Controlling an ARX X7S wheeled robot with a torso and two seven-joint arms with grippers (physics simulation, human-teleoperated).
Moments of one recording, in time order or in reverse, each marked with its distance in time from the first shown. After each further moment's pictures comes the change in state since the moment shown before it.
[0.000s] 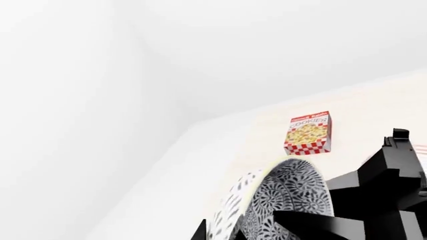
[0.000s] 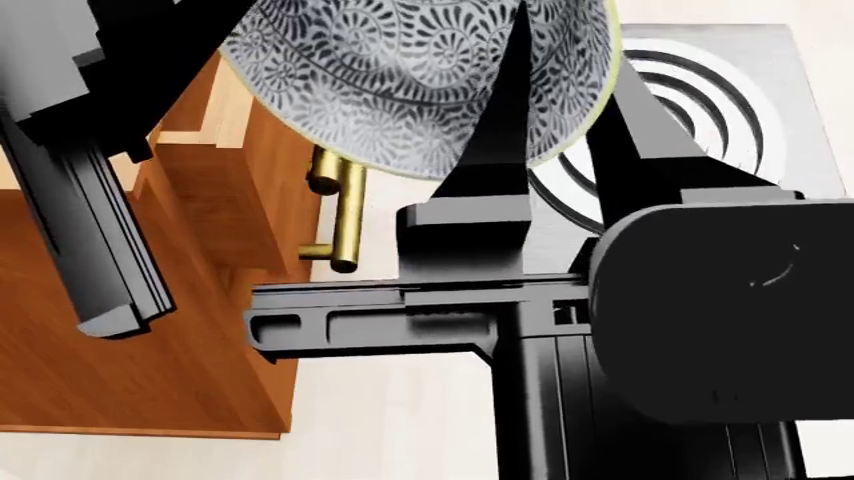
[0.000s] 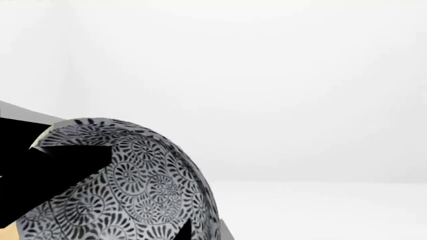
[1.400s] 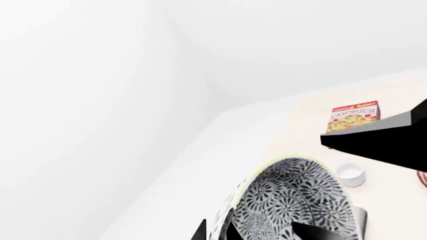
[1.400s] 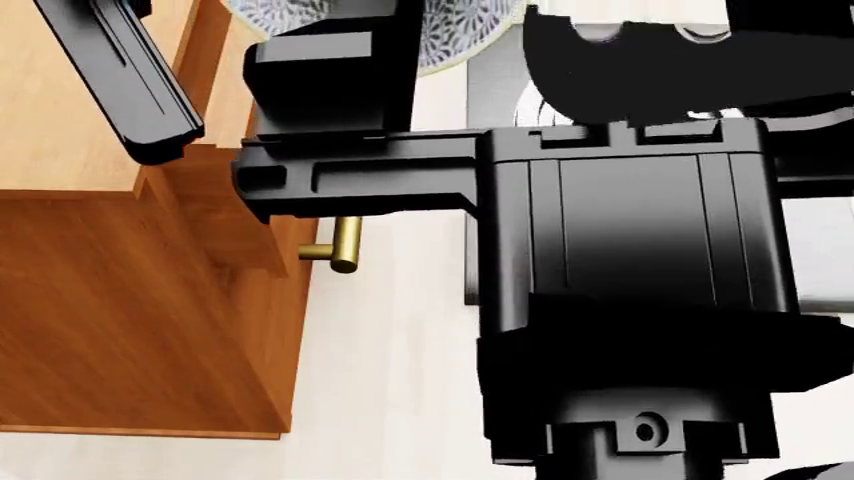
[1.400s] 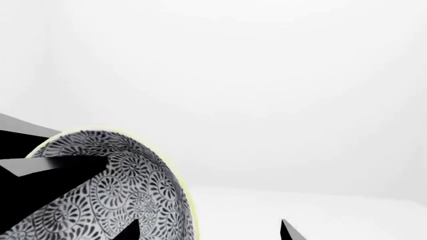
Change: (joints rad) left arm -0.046 0.031 0.055 -0.107 0.159 -0.006 0.022; right arm 0.503 0.152 -0.629 0.153 -0.028 -0.384 0.020
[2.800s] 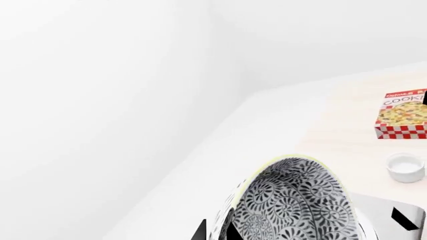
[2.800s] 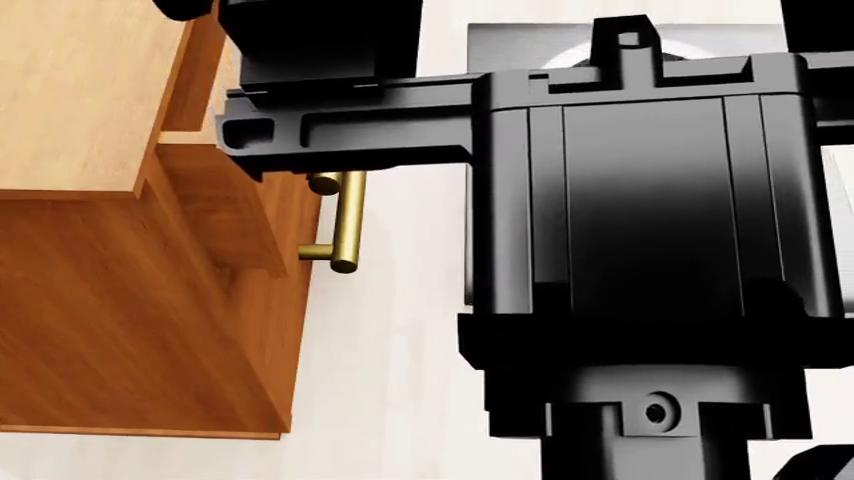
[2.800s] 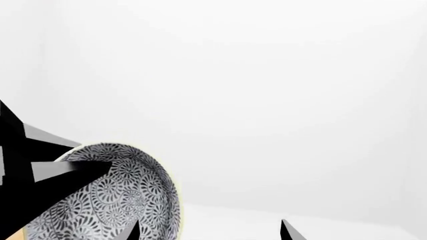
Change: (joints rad) left arm -0.055 0.047 0.057 -0.125 0.128 -0.026 -0.020; right arm 0.255 0.022 -0.254 0.016 -0.003 -0.118 0.012
